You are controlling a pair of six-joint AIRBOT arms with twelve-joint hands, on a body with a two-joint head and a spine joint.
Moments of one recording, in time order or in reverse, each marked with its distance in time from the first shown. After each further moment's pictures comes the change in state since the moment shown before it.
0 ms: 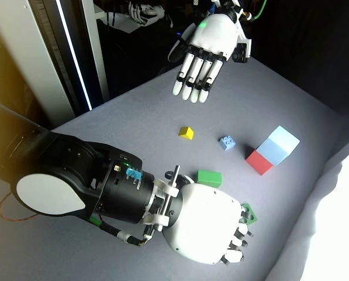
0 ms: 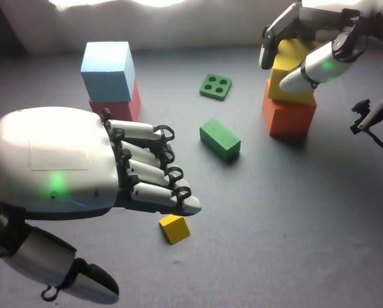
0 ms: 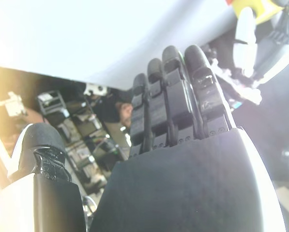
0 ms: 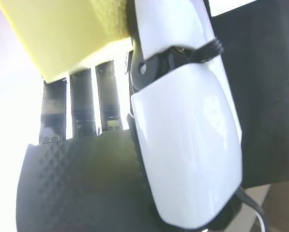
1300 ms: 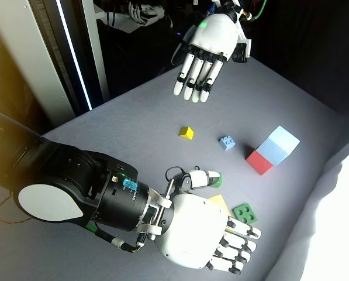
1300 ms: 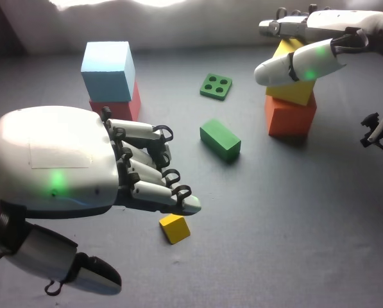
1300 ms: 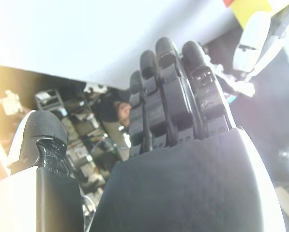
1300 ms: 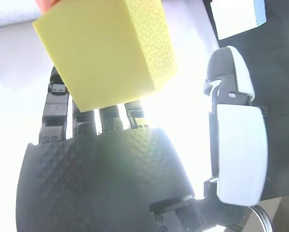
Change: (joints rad) left arm 0.000 0.000 0.000 -0.011 0.002 -0.008; right arm -0.033 -0.008 0.023 0.000 -0.030 -0.006
